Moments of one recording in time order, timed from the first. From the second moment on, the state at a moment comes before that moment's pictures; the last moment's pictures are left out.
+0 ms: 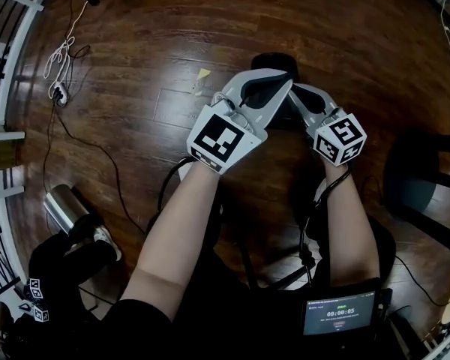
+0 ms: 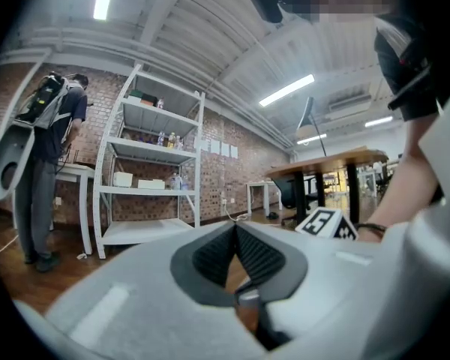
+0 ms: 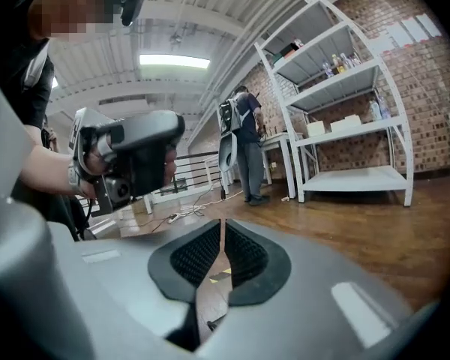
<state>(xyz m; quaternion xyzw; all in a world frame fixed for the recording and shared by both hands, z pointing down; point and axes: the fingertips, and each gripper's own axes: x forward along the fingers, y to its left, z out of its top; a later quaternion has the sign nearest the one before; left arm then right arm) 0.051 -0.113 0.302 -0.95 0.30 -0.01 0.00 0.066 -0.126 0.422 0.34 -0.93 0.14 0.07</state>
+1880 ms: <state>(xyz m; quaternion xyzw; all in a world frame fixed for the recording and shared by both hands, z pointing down) 0.020 -0.130 0.272 -0.94 0.33 0.04 -0.06 0.088 -0.121 0.688 0.51 -0.58 0.54 -0.33</state>
